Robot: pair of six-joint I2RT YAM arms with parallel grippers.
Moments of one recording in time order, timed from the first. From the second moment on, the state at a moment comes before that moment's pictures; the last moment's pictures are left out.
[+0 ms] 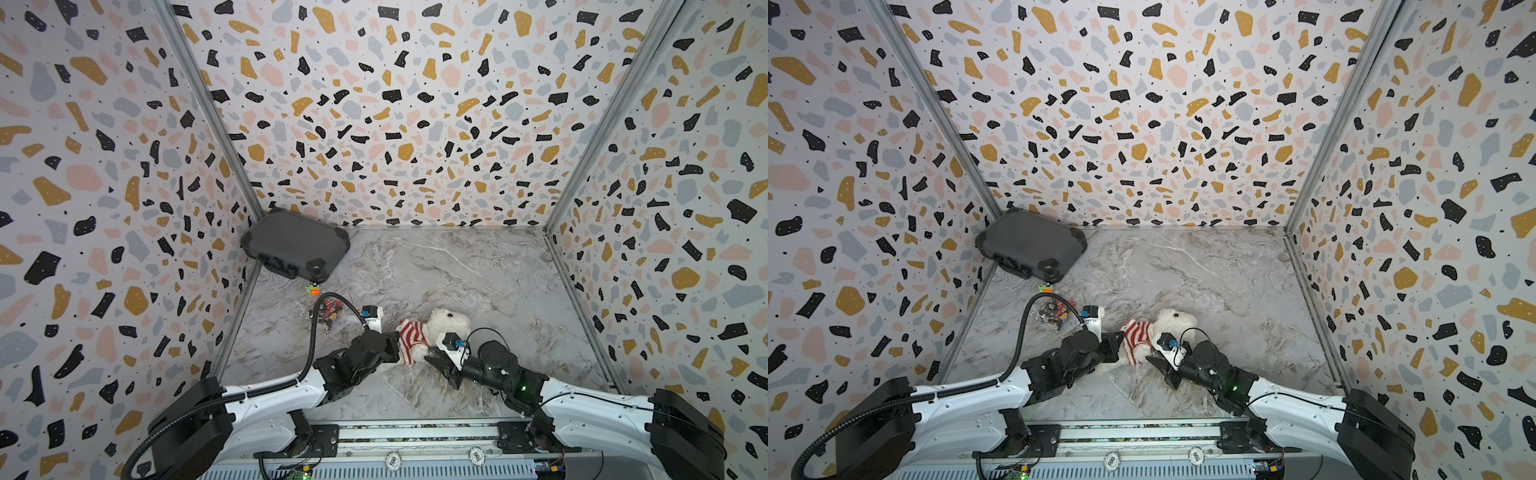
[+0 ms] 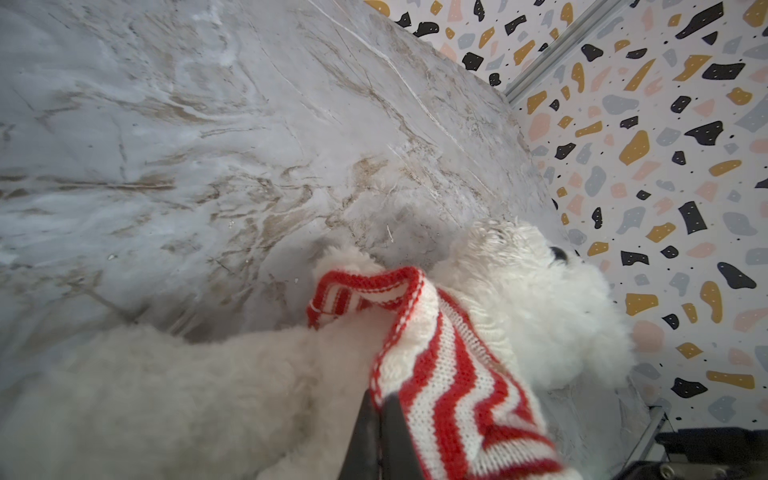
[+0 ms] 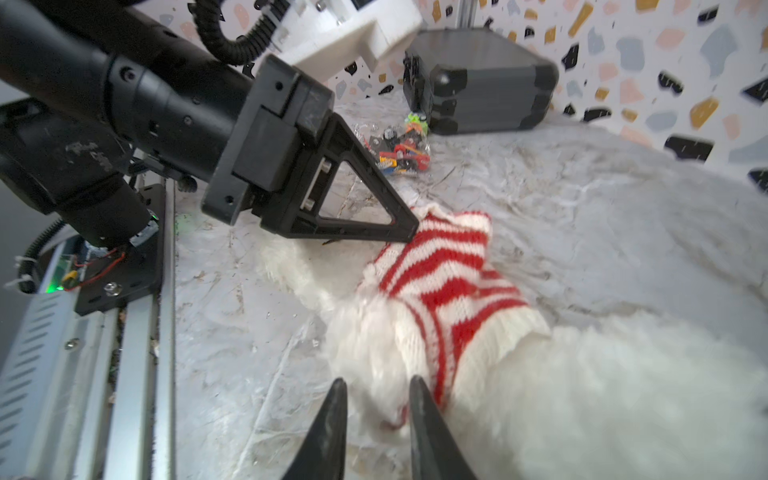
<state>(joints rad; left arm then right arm) -0.95 1.12 0.40 0.22 -0.24 -0.85 0.99 0.96 0.23 0.45 -0.13 0.00</state>
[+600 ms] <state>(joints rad) -0.95 1.13 0.37 0.30 -0.21 -0.90 1.07 0.98 0.23 0.41 -0.06 -0.06</state>
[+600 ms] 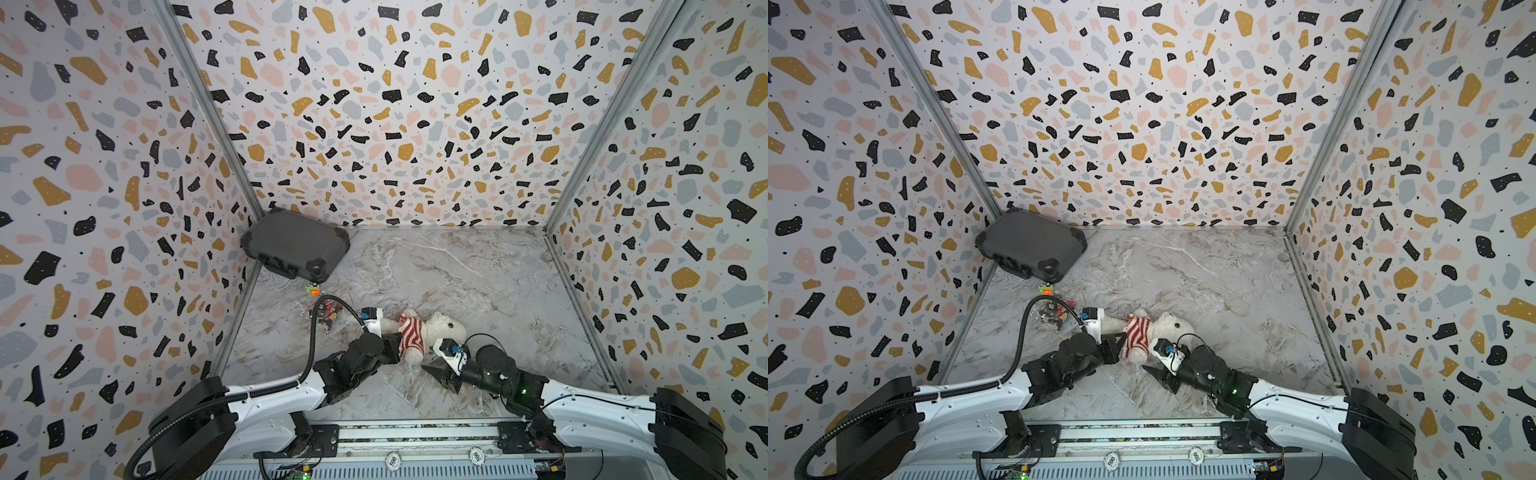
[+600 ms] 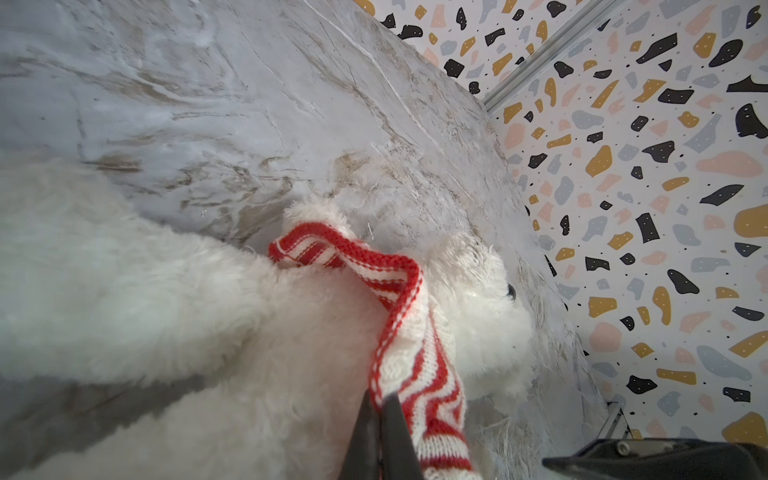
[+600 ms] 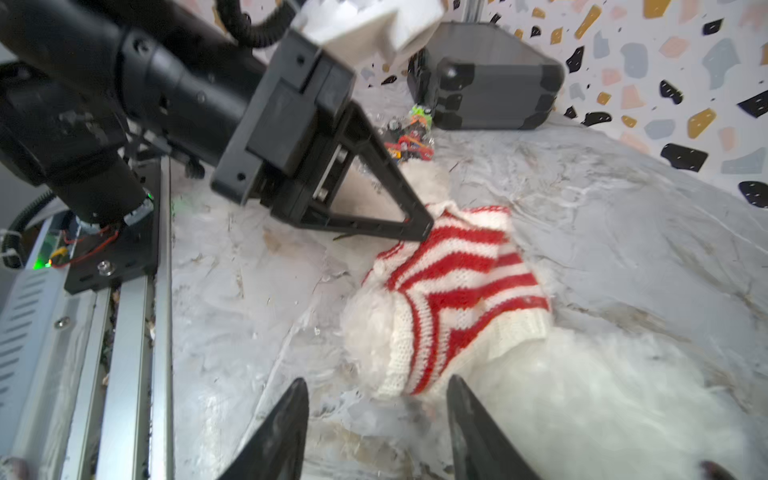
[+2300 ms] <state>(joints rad) -0.98 0.99 0.27 0.25 -0.21 -0.93 1.06 1.16 0.32 0.46 0.09 -0.16</state>
